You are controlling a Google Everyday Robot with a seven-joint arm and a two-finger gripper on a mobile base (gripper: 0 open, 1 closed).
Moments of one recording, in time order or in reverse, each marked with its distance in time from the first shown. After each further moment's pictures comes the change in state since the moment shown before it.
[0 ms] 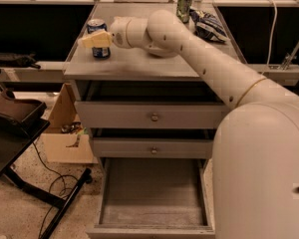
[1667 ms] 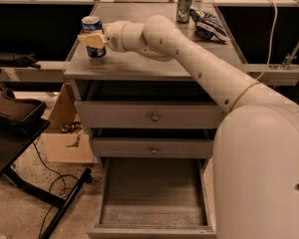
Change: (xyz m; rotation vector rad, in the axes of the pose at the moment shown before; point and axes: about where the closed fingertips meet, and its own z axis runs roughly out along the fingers) arm 0.004 0.023 0.019 -0.058 -0.032 0.009
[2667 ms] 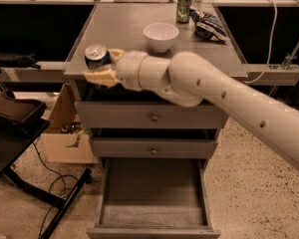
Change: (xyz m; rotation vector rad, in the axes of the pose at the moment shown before) arm 0.016 0.120 -0.119 -0.035 -0.060 -0.201
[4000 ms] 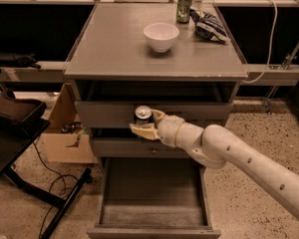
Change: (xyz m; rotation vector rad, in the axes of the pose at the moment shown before) arm 0.224 0.007 -0.094 0.124 0.047 0.160
